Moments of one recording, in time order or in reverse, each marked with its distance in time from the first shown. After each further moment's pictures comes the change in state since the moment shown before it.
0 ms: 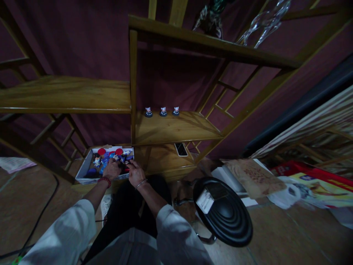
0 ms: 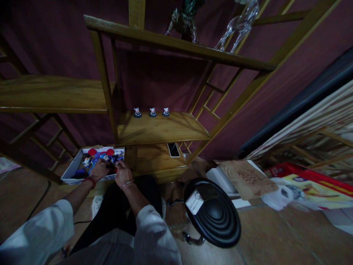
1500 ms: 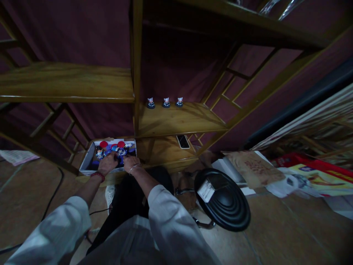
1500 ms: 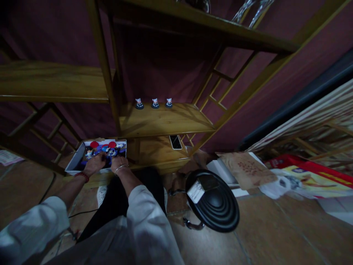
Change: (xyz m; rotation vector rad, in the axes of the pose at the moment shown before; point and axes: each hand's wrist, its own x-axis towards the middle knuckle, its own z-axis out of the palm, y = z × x) left_hand -0.003 -0.025 -0.014 0.060 0.008 -0.004; right_hand 0.040 -0.026 0.017 -0.327 -0.422 0.056
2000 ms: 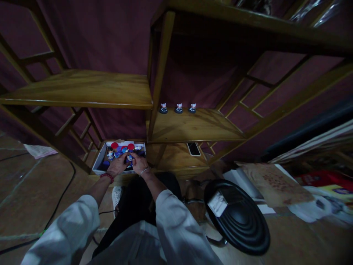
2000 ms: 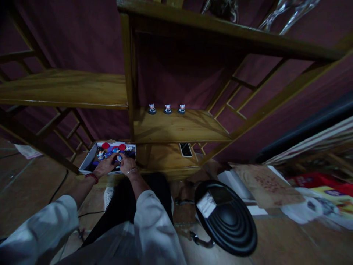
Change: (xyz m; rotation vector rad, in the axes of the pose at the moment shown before) left_hand 0.000 -0.010 -0.001 -0.128 0.007 0.073; right_hand 0.007 0.002 0.002 0.260 0.248 -0.052
